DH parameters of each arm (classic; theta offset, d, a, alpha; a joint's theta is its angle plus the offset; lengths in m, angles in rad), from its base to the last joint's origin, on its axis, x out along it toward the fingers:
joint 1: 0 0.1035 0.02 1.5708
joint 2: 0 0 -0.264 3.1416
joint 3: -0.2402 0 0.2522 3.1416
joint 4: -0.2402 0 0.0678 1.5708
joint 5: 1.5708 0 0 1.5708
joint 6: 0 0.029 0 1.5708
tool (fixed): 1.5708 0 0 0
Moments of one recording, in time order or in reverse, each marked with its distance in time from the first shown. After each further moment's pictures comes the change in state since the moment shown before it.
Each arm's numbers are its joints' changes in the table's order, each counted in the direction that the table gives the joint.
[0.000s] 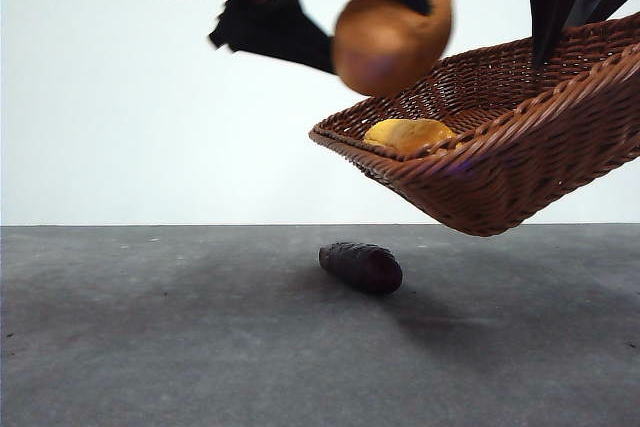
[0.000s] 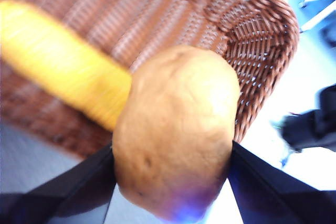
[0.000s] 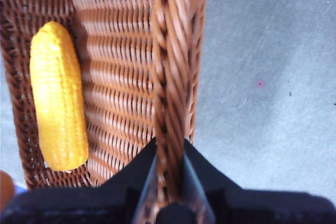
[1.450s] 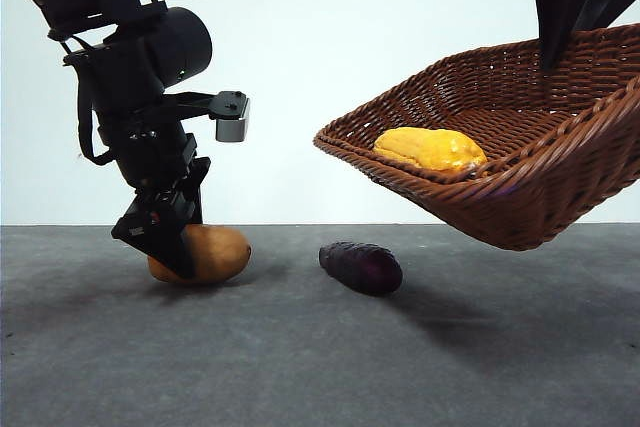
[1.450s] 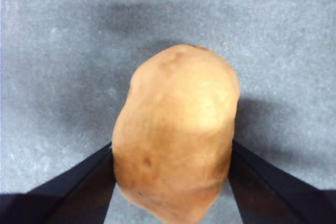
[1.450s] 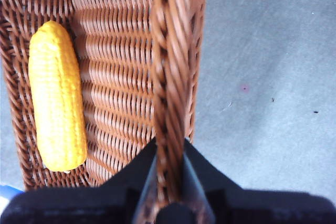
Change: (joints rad) left arm 0.406 -0.366 0.000 0.096 -0.378 1.277; right arm 0.000 0.000 0.000 -0.002 0.045 -0.073
